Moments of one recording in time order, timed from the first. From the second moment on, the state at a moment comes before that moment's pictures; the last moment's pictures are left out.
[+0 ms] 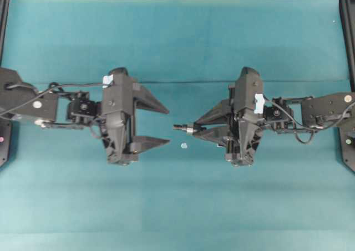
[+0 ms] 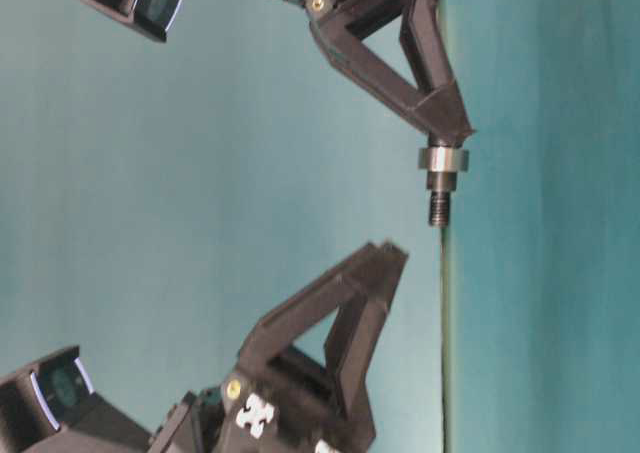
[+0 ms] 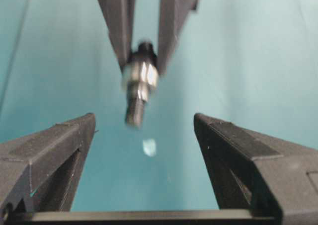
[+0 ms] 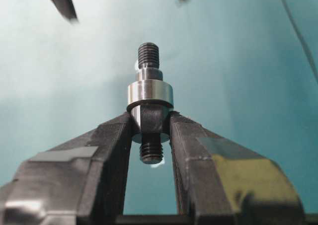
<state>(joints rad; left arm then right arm) 0.00 -0.15 0.75 0.02 -0.13 -0.06 -0.02 -0.10 0.90 0.00 -0.32 0.17</state>
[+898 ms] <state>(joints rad) -0.01 -0.18 0.79 0.02 -0.07 -0.05 0.00 -0.13 0.97 0.00 -0.36 0.18</state>
